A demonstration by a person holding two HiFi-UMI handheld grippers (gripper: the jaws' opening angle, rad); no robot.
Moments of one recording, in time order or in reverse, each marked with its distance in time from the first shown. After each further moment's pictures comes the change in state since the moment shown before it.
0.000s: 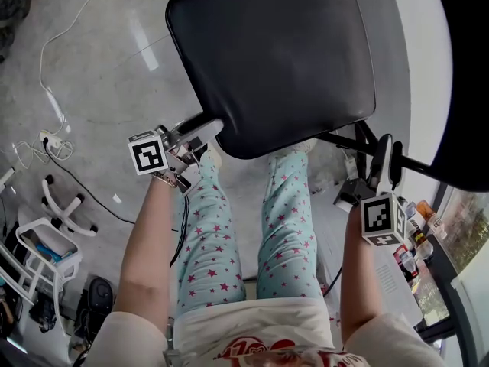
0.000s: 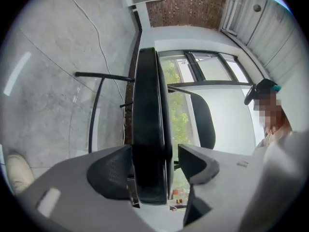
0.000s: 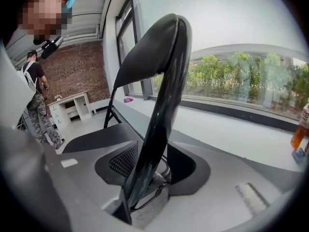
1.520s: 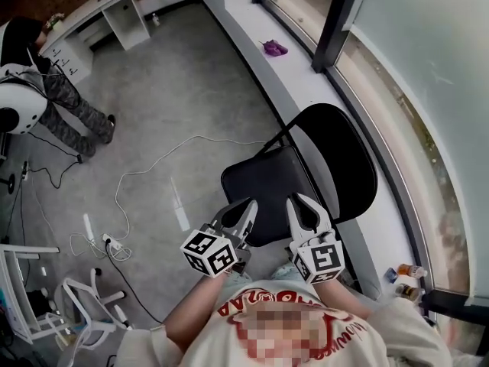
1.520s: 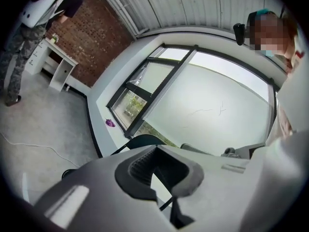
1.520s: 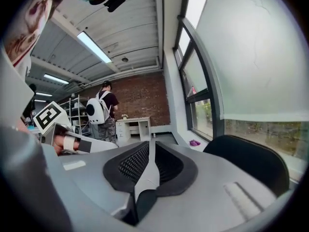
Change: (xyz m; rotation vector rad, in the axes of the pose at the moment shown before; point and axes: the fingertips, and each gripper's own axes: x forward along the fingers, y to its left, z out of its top) left arm -0.024 -0.456 0.088 0.756 -0.309 0.146; right arm -0.195 0.283 0.246 -0.335 -0.273 0.683
